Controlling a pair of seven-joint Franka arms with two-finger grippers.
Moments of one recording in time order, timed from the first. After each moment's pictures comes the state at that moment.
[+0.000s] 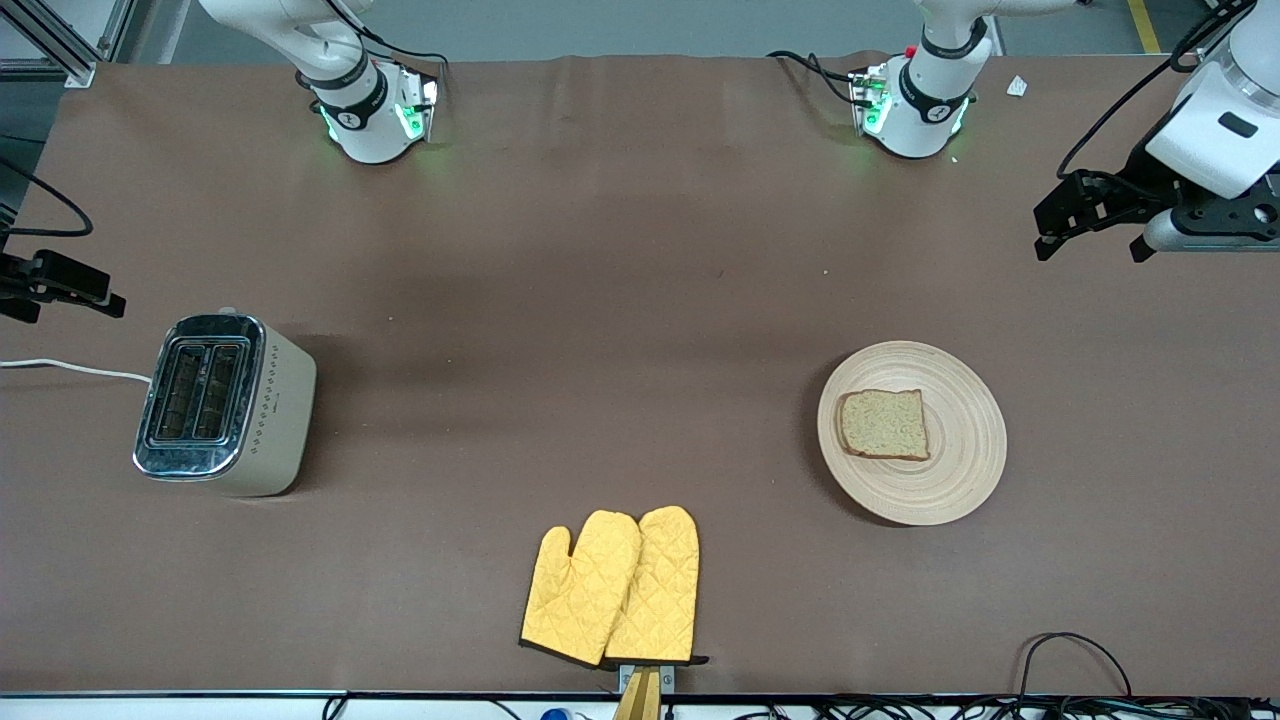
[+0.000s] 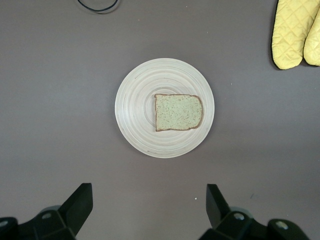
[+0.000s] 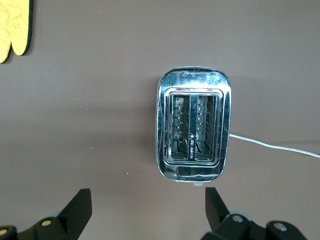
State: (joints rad) left arm -0.07 -0.06 -0.10 -1.59 0.00 1.63 -0.13; right arm 0.13 0.16 -0.27 -1.39 0.10 1.50 -0.17
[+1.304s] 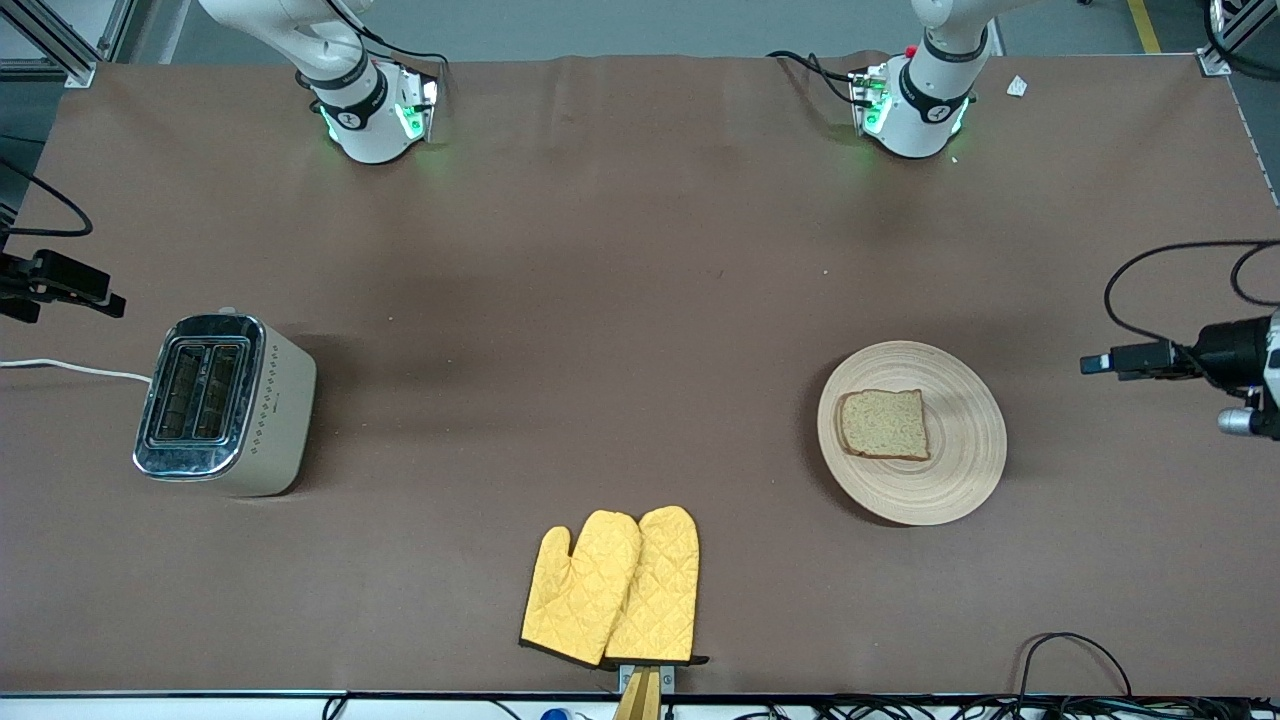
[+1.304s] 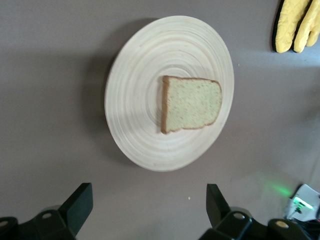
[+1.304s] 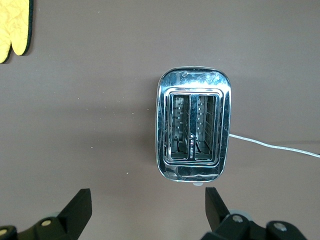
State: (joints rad) left arm 0.39 0.50 -0.08 -1.55 -0.48 1.66 0.47; right arm 0.13 0.16 -0.27 -1.39 0.10 1.50 -0.17
